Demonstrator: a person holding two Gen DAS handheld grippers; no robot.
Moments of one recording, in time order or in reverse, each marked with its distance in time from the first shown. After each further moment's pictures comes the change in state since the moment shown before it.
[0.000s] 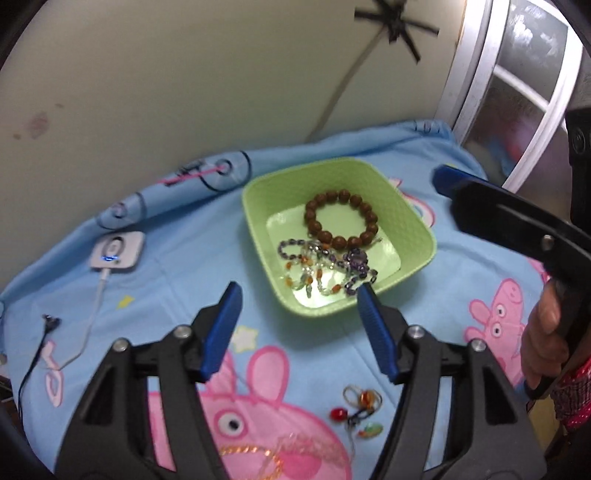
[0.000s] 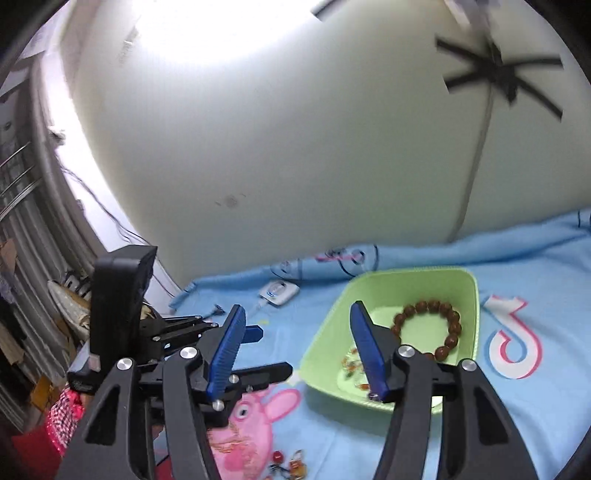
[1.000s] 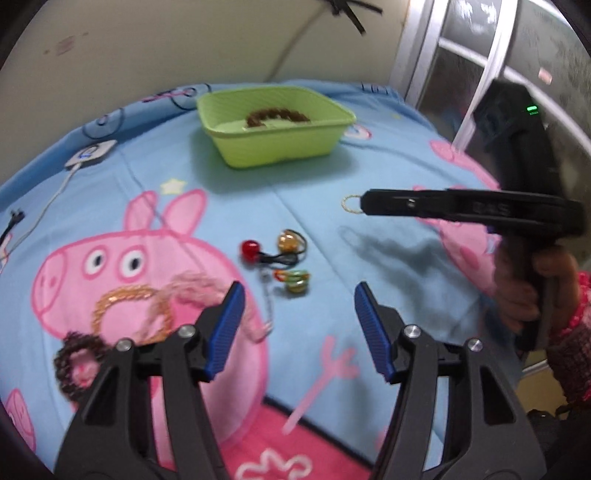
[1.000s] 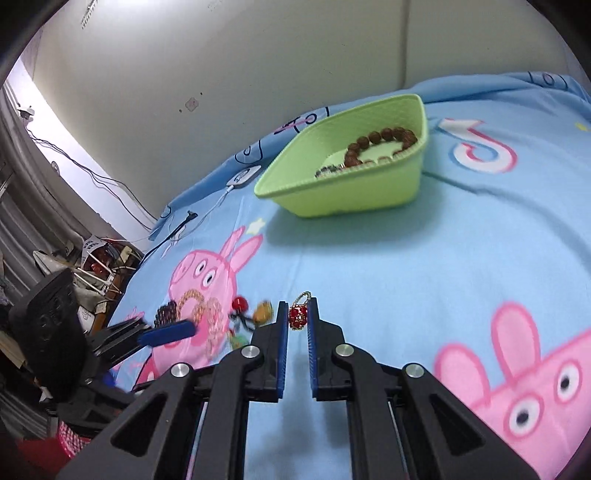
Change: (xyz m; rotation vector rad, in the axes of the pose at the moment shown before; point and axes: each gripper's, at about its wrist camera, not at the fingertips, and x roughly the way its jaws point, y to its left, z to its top) left arm 0.006 -0.057 -0.156 0.000 -0.024 -0.091; right arm -0.005 -0.031 -0.131 0.144 0.264 -0.083
